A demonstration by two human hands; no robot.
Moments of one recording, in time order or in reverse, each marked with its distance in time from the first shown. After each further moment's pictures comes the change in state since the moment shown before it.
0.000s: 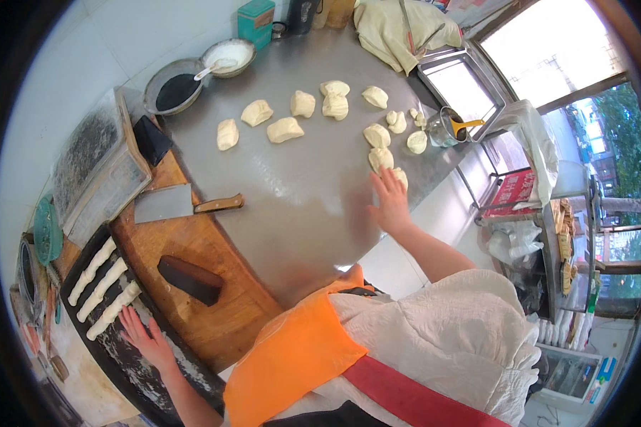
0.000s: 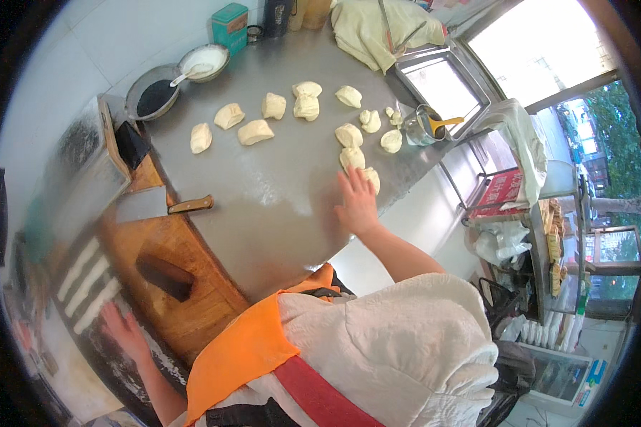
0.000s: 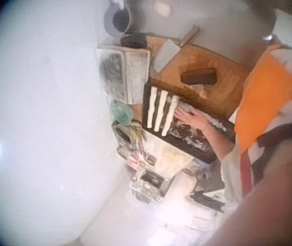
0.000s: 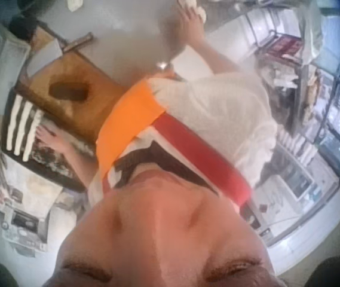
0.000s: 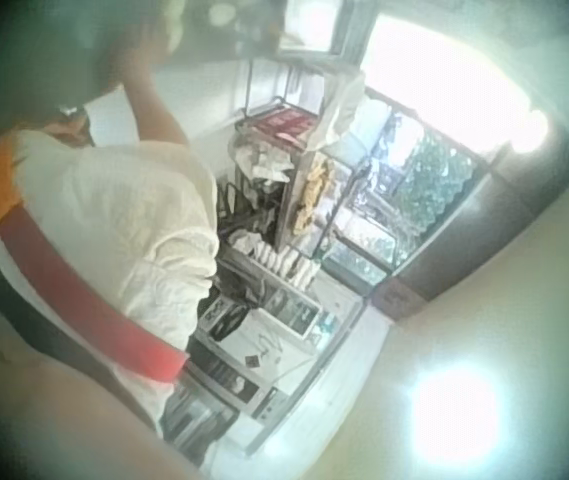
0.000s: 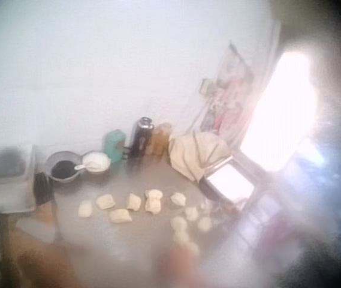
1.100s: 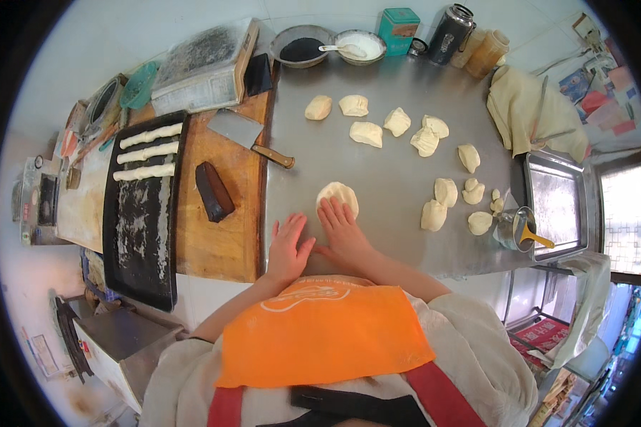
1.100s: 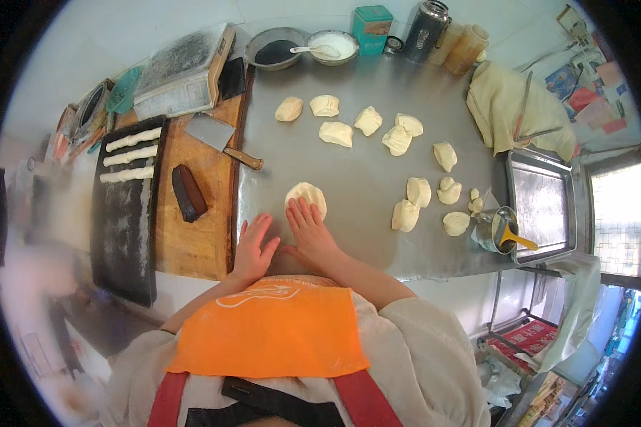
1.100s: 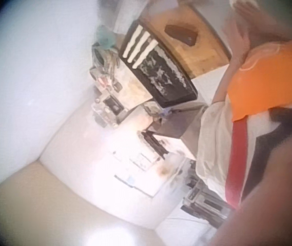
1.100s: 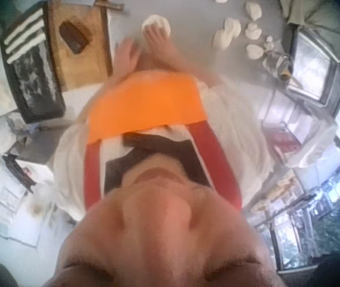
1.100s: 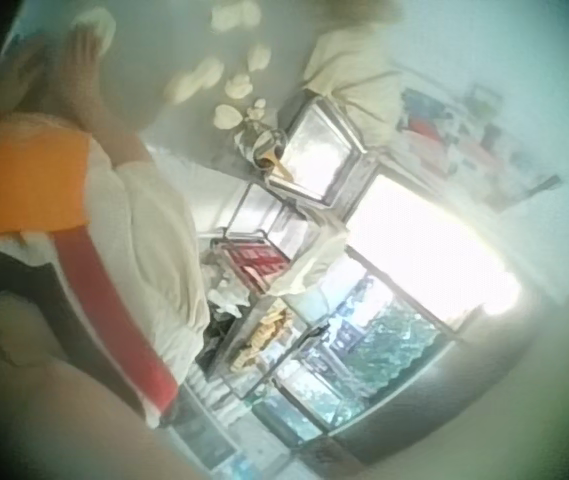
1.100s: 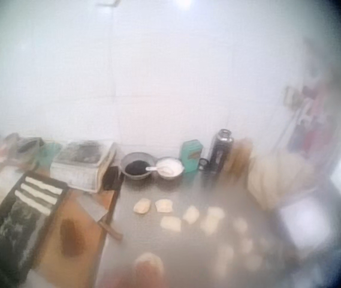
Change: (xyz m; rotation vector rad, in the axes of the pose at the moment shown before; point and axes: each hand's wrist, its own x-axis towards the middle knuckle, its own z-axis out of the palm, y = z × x) left_hand -0.030 0.392 0.022 -0.667 -0.178 -0.024; right_hand 0.018 -0.076 0.054 0.487 -0.432 -0.899
